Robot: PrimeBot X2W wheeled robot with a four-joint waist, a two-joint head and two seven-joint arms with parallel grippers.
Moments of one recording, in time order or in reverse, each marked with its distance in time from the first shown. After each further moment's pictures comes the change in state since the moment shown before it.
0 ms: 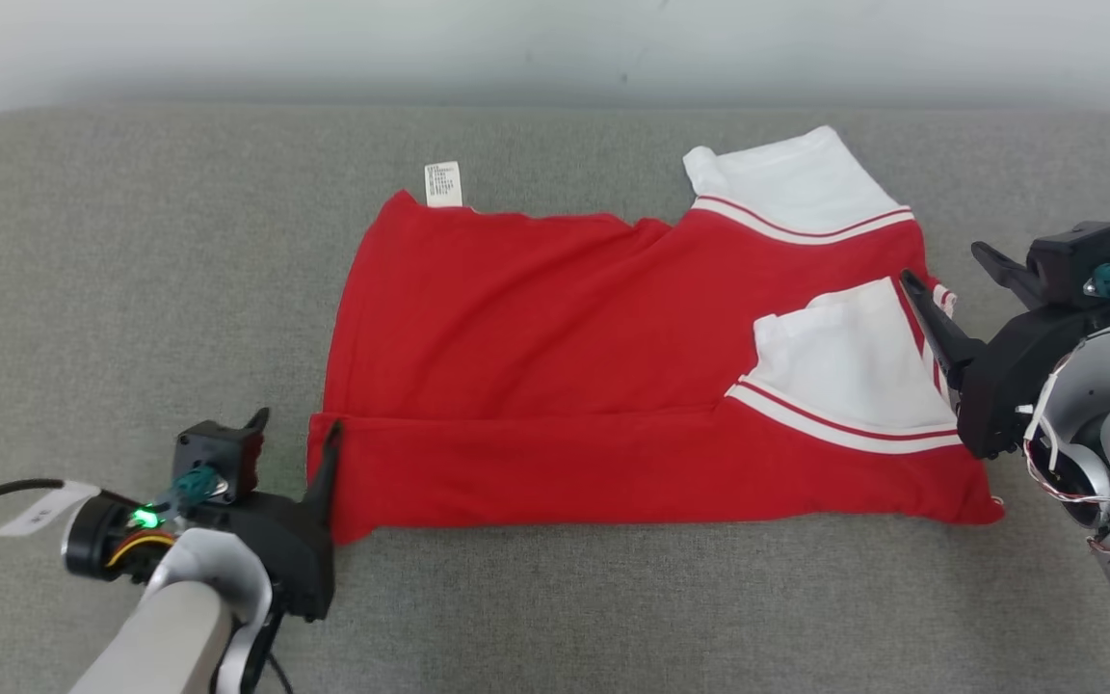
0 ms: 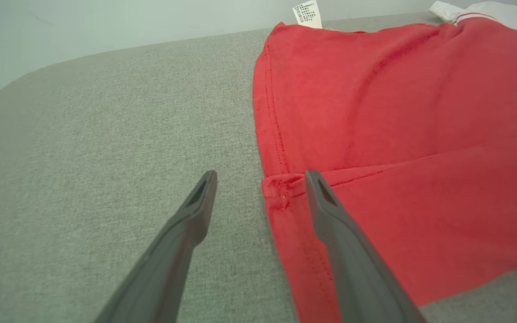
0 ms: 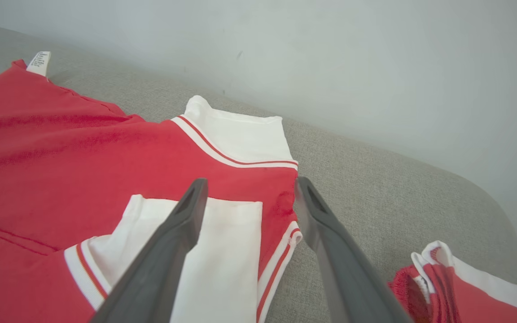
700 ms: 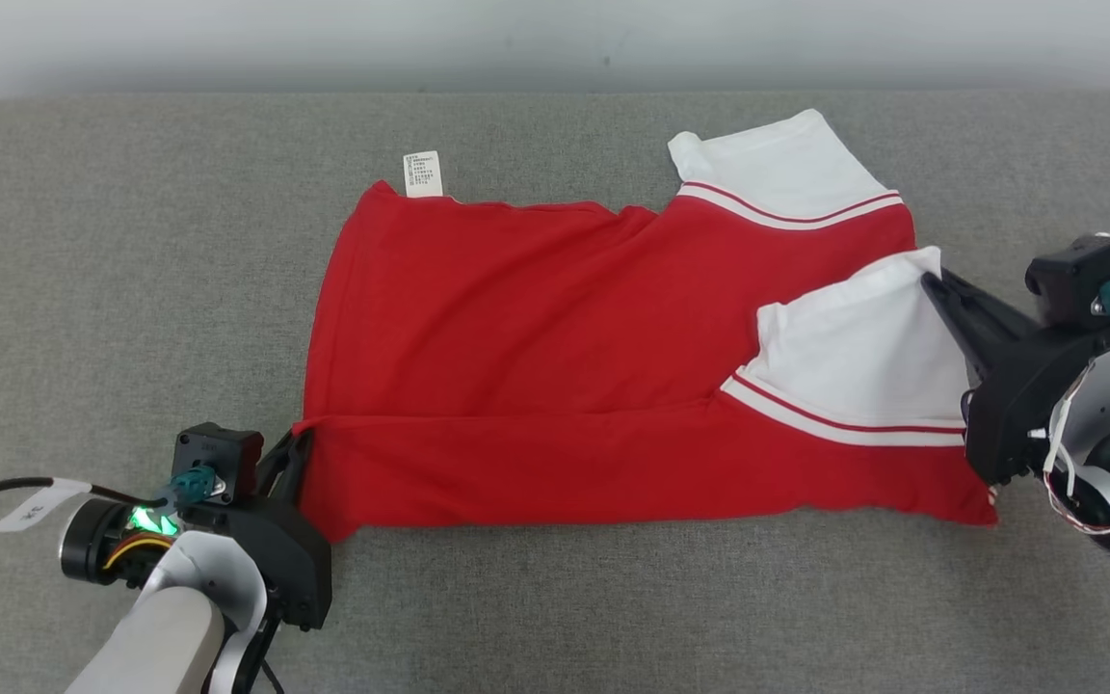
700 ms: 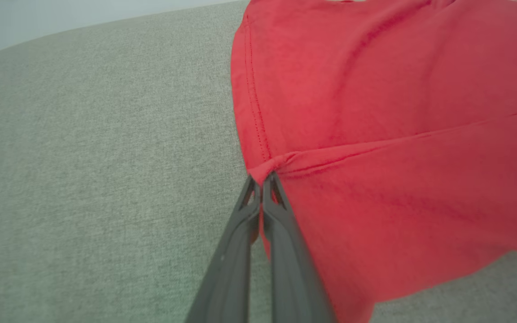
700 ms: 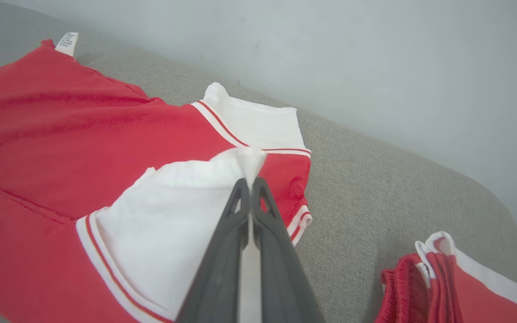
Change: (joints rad) left arm 0.032 0.032 0.011 -0.074 -0.002 -0.007 0.077; right arm 0.087 -0.066 0.000 -0.204 0.039 0.000 0.084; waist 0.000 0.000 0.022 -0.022
